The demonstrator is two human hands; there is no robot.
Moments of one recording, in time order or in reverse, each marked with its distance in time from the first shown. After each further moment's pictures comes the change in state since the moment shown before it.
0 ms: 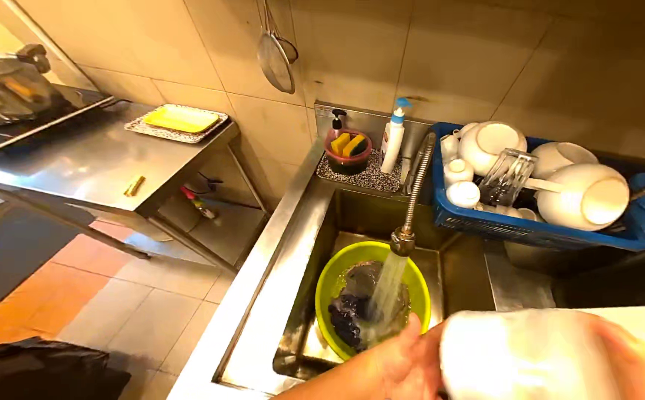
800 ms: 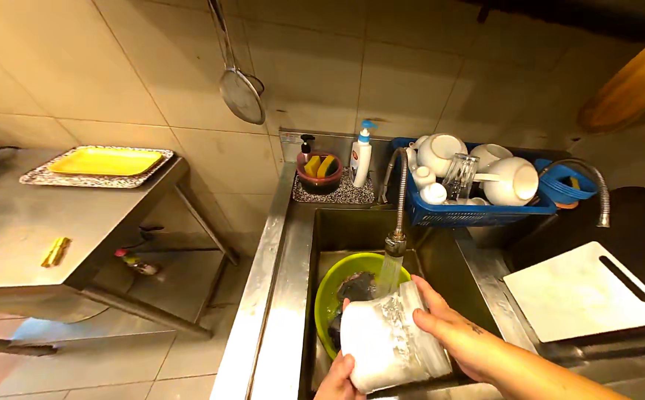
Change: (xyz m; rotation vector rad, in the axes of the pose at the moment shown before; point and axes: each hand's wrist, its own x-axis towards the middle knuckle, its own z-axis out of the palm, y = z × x) left_hand -0.125 0.002 -0.045 -0.082 0.293 0.617; right_hand 0.114 -0.091 0.148 0.606 -0.077 0.698
